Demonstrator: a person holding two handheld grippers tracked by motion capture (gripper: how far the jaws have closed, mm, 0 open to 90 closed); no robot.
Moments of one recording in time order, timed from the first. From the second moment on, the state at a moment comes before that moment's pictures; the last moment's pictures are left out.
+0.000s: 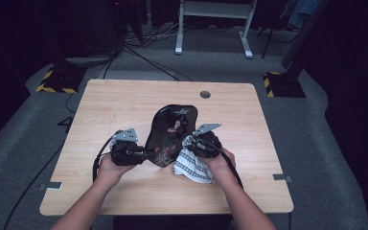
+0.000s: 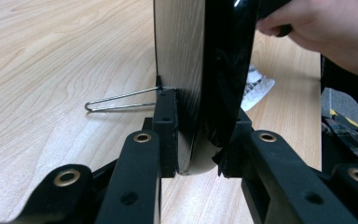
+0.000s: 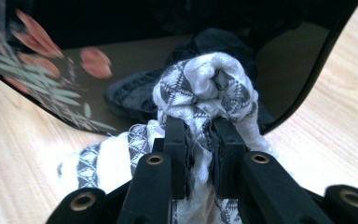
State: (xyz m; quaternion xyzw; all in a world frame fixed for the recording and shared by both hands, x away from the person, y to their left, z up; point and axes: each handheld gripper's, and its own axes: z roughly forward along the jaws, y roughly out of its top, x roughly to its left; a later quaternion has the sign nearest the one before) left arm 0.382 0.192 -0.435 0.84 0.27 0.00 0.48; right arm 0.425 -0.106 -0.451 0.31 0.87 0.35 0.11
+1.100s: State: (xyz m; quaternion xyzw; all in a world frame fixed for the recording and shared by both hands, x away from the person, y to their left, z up) left arm 0.379 0.191 -0.433 0.84 0.29 0.03 0.47; right arm 0.395 -0.154 -0.372 0.29 0.84 0.43 0.14
